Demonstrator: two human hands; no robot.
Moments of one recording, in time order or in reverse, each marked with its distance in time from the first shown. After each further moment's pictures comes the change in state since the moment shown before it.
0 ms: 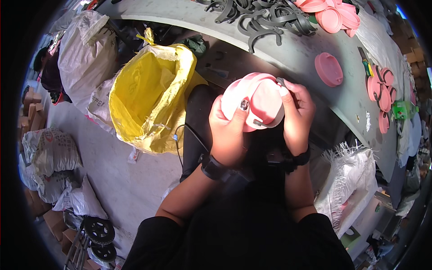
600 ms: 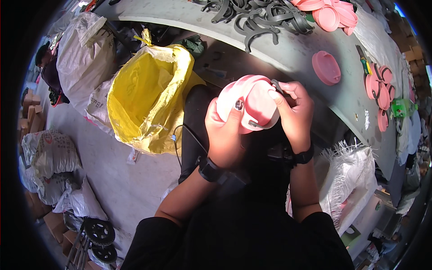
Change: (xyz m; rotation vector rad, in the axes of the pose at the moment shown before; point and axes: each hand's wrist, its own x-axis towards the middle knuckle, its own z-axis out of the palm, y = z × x) left_hand -0.002 0.001 0.001 0.020 0.020 -0.007; right_hand 0.004 -0.006 -0.005 -0.143 -0.093 -0.010
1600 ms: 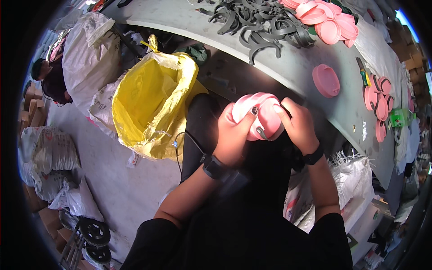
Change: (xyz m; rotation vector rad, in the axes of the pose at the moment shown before) left_hand 0.016 -0.016 -0.011 0.124 -0.044 -0.189; right_hand 0.016 -0.001 -0.033 -0.686 -0.373 -0.189
